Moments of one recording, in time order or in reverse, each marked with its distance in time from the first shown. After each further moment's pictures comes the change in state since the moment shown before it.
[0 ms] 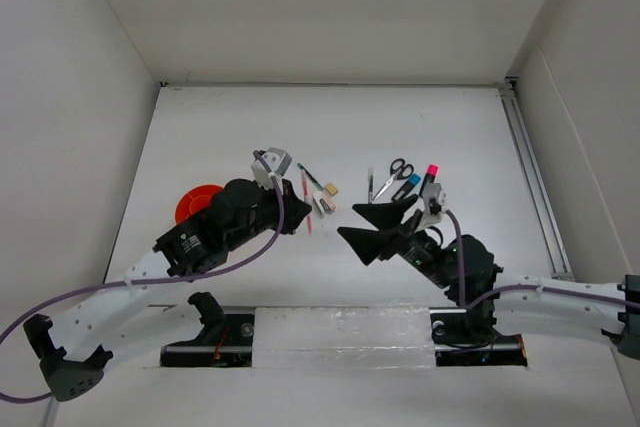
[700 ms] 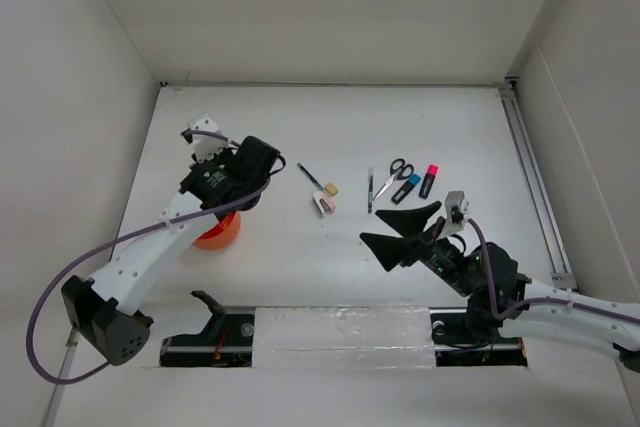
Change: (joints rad) left arm 0.209 0.370 0.334 -0.621 -0.985 -0.583; right arm 0.000 -0.317 -0.056 -0.301 0.048 -0.035
